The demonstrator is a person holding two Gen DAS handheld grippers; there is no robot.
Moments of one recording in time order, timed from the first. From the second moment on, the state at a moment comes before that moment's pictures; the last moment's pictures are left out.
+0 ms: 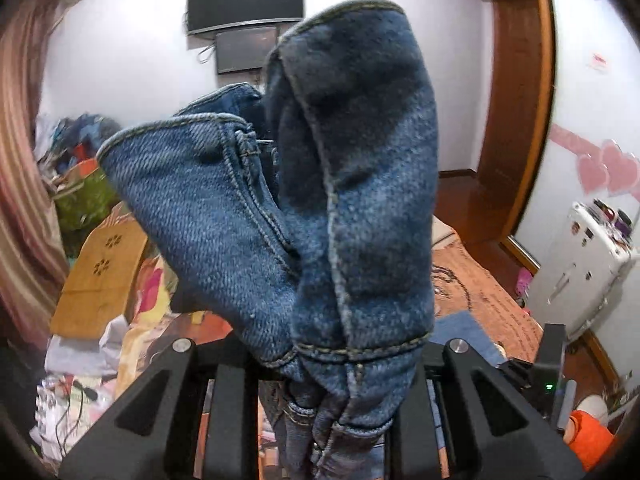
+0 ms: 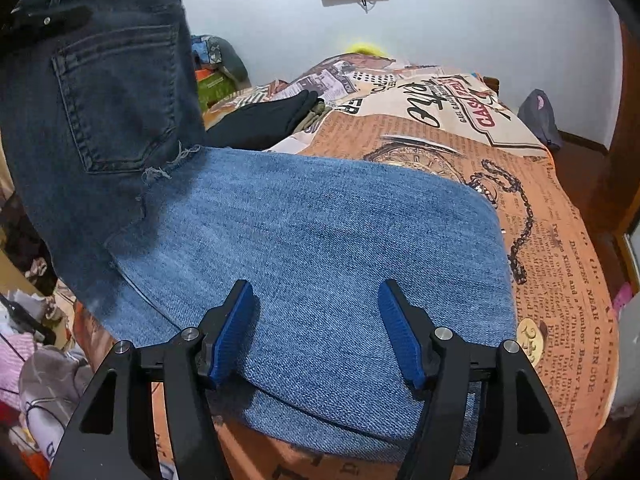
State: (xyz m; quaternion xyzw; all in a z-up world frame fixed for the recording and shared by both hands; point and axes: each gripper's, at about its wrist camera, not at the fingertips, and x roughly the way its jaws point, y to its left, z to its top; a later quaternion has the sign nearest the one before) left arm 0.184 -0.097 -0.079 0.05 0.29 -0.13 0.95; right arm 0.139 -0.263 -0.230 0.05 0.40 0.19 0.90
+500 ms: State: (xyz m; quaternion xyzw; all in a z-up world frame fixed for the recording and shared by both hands) left arm 0.192 -0.192 -0.131 0.09 0.34 -0.23 0.91; right arm 0.104 -0.336 -0.212 0.07 0.38 0.10 0.92
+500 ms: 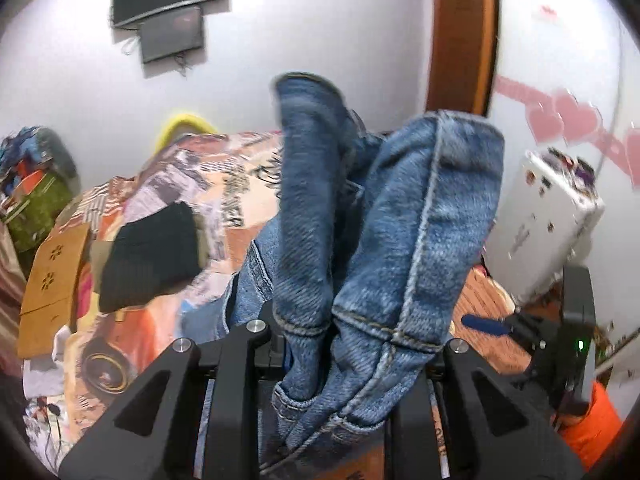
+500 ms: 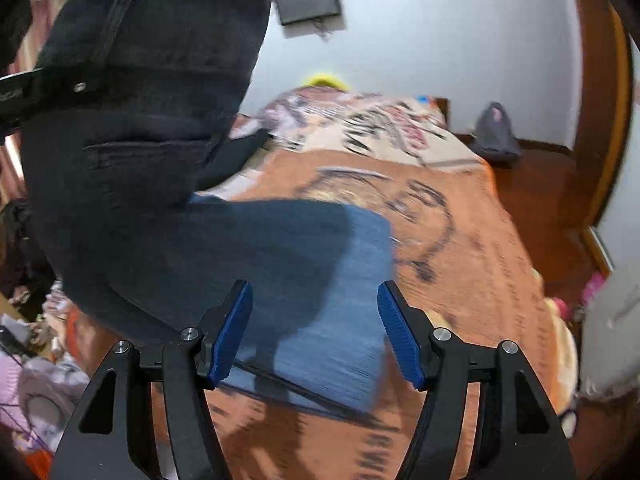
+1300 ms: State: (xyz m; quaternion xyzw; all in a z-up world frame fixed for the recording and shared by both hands) left arm 0.144 -0.279 -0.238 0.25 0.44 -0.28 0.82; right arm 0.066 -0.372 -0.224 0.13 0.39 0.08 0.91
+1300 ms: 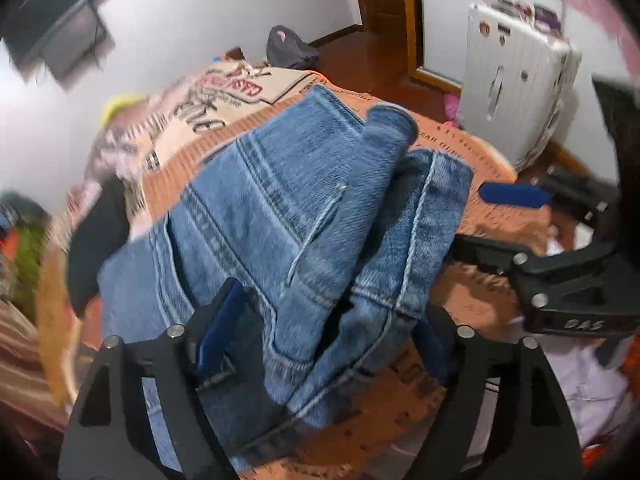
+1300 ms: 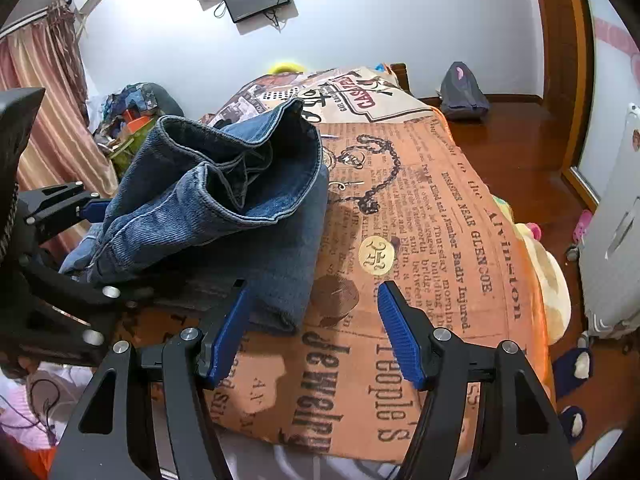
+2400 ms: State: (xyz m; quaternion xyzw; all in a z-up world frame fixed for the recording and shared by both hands) left arm 0.361 -0.129 -0.260 0.23 0.44 -0.05 0.87; right arm 0.070 -0.328 -0.228 0.15 0.44 0.12 0.88
